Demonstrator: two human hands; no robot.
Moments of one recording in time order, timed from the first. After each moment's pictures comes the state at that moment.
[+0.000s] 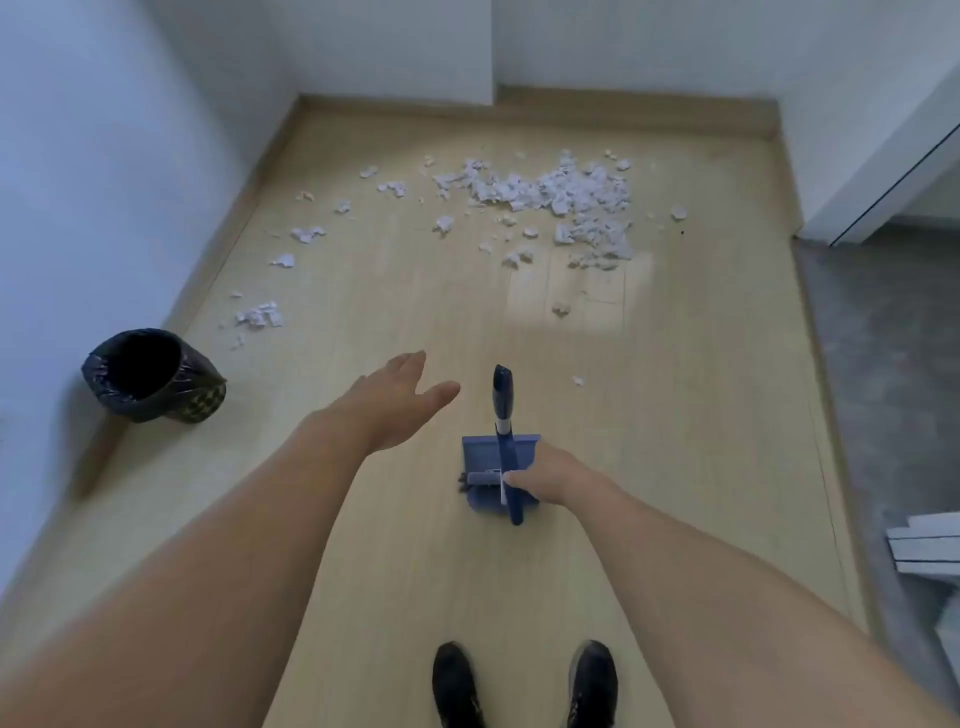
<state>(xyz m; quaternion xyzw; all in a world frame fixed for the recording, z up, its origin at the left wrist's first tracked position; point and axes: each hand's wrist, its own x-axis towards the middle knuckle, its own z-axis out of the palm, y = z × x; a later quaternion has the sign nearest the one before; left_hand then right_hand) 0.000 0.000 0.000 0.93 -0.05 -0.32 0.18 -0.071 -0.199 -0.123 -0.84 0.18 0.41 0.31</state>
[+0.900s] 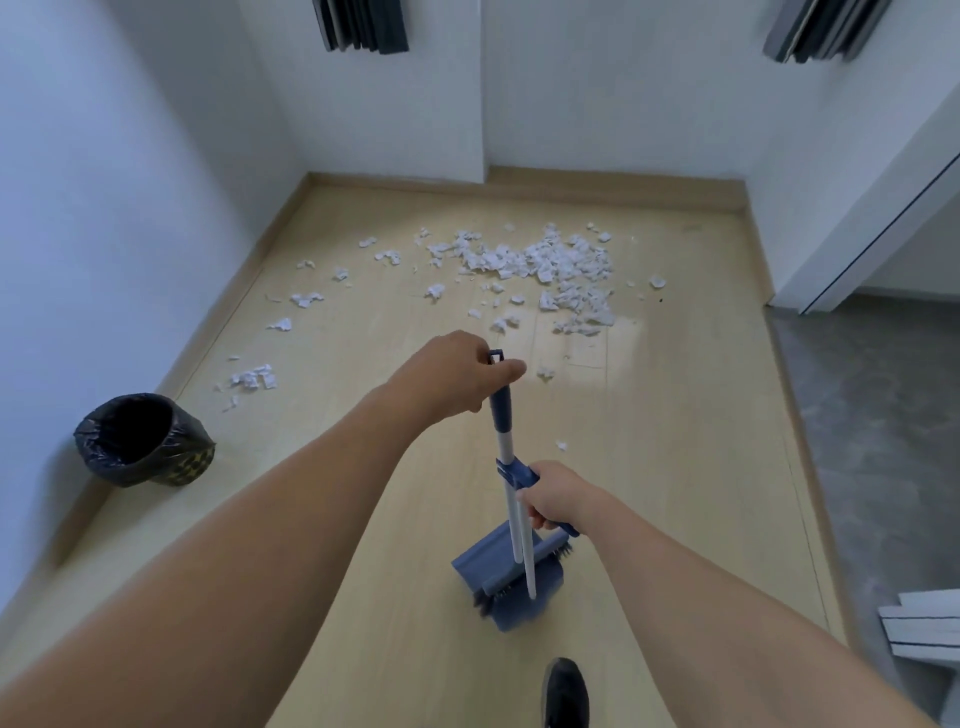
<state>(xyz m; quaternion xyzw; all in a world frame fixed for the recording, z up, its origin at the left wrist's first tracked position) 0.059 -0.131 0.104 0.94 -0.09 -0.23 0.25 -0.023 -0.271 -0.048 -0.81 0.18 0.36 0.43</state>
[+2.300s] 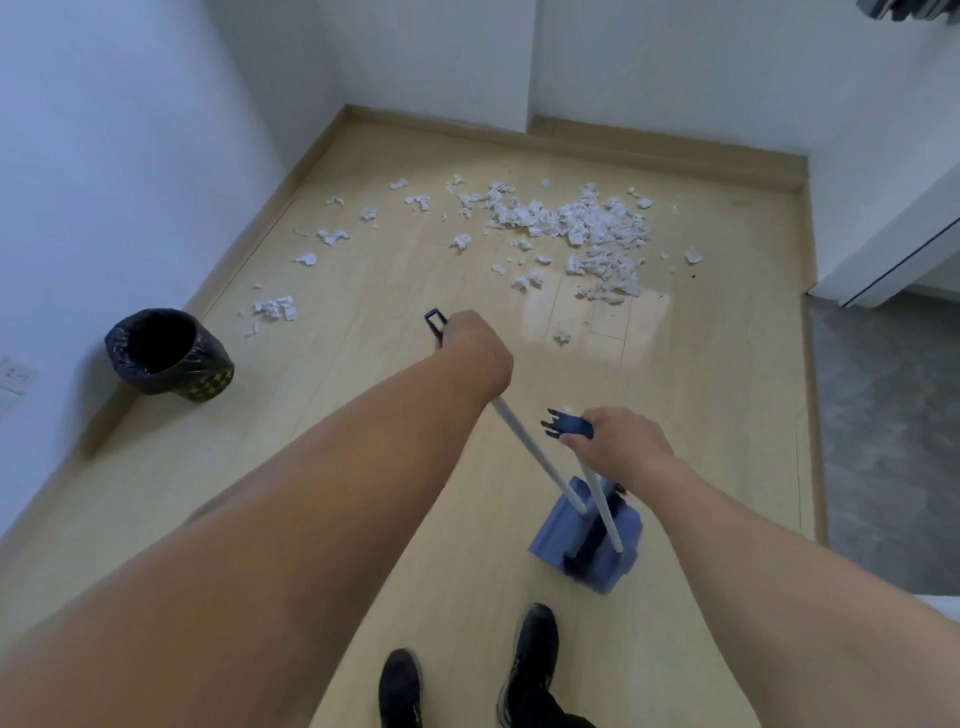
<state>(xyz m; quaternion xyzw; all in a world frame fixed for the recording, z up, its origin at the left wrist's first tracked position) 0.036 -0.169 0.060 0.86 -0.28 -0.26 -0.35 -0.046 -0.344 -0.031 -0.96 0.06 0.23 0.15</state>
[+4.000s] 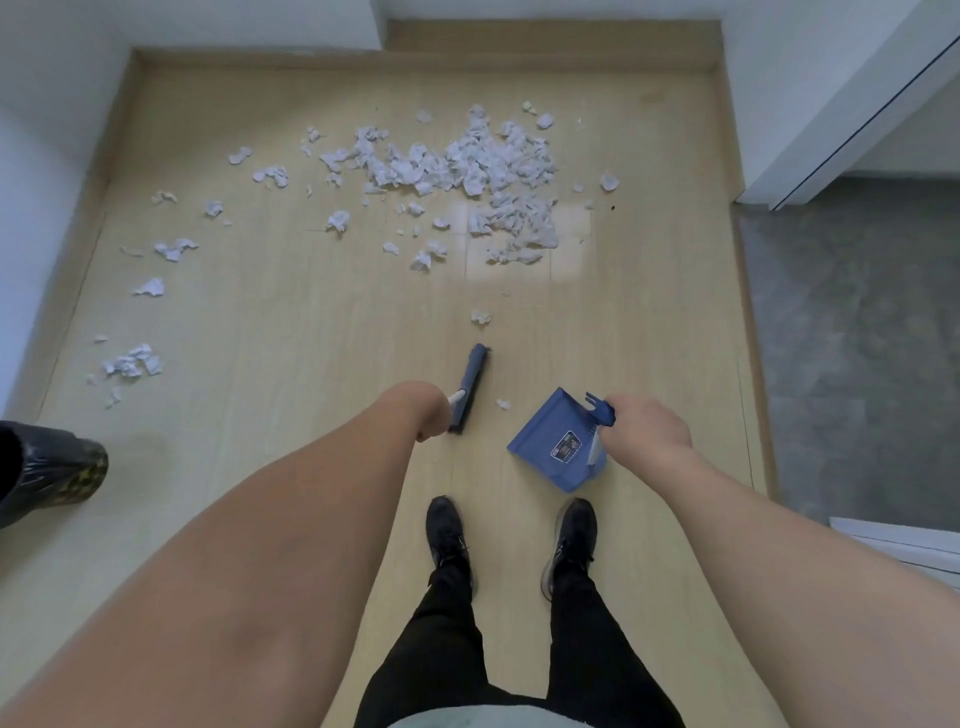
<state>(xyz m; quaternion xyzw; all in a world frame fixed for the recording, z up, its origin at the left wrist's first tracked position) 0.248 -0.330 -0.035 0.84 0.11 -0.52 0.08 0.137 -0.547 -0.102 -0.91 0.26 0.28 0.16</state>
